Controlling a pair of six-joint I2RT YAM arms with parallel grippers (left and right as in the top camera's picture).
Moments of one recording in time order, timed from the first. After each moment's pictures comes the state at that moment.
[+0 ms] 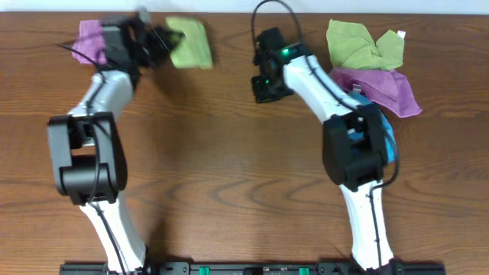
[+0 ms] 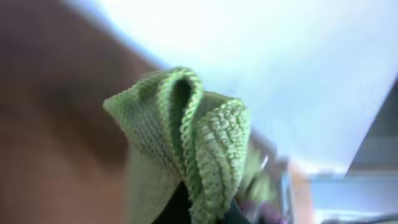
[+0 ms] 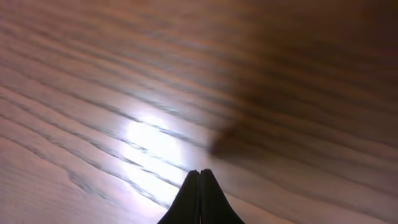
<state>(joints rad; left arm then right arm) 0.11 2.14 1.55 0.15 0.74 -0.87 0.38 2.38 2.01 -0.97 -0.14 0.18</state>
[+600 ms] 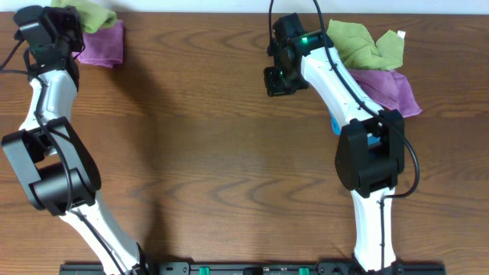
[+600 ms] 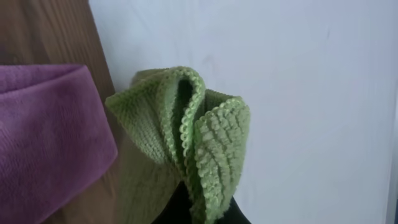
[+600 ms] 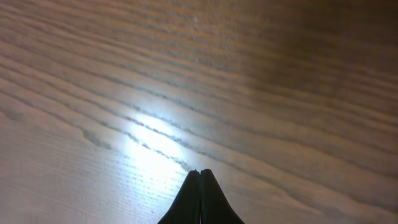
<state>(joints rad) 0.35 2.12 1.62 0.21 0.20 -1.30 0.35 2.30 2.02 -1.09 -0.14 0.18</state>
